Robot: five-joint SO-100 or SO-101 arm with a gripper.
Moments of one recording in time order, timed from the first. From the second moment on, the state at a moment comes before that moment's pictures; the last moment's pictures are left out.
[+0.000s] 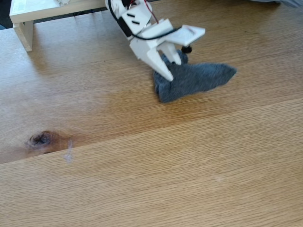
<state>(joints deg) -29.8 52.1 120.4 -16.7 3.1</state>
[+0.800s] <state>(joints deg) 1.3 51.0 104.0 12.0 1.9</state>
